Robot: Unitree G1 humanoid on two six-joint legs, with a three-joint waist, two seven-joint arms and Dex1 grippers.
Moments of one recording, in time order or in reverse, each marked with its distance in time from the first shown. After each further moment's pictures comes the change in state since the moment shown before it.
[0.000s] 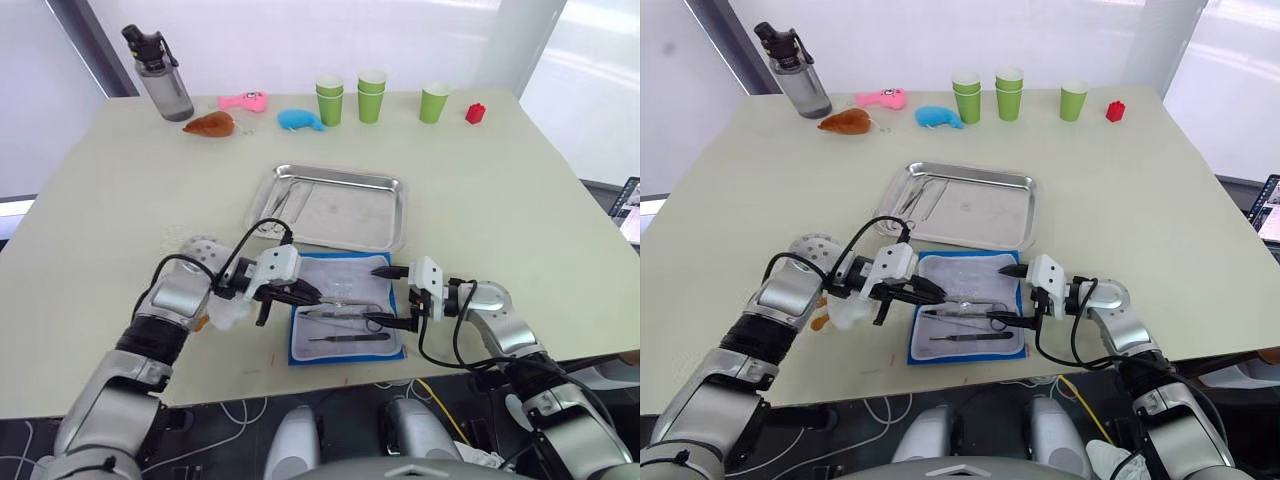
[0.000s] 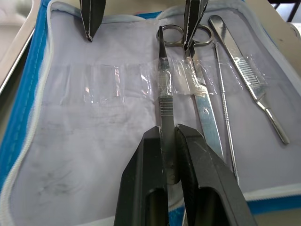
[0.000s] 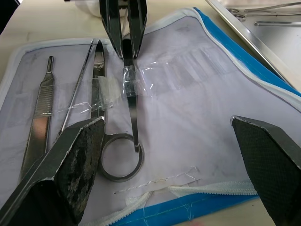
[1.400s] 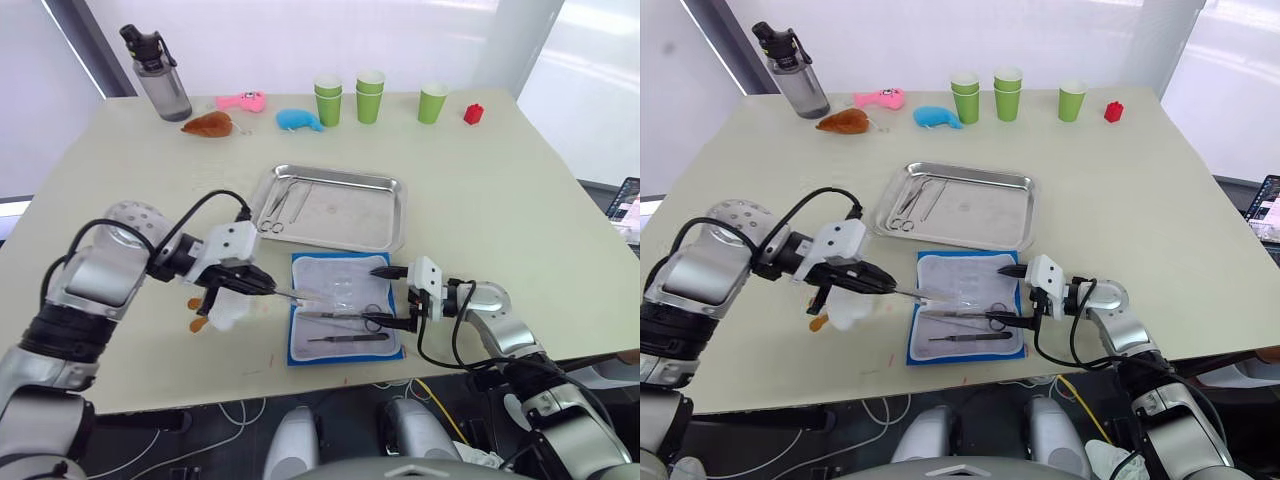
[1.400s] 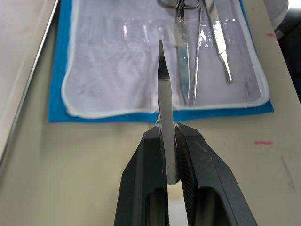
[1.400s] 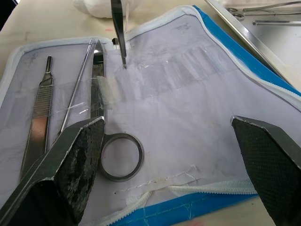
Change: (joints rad) left arm -0.006 0.303 0.079 -0.227 -0.063 0.271 -0.083; right arm 0.001 0.004 0.004 0.002 0.000 0.000 -0.008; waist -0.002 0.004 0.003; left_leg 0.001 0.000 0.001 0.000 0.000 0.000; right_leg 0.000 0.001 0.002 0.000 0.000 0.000
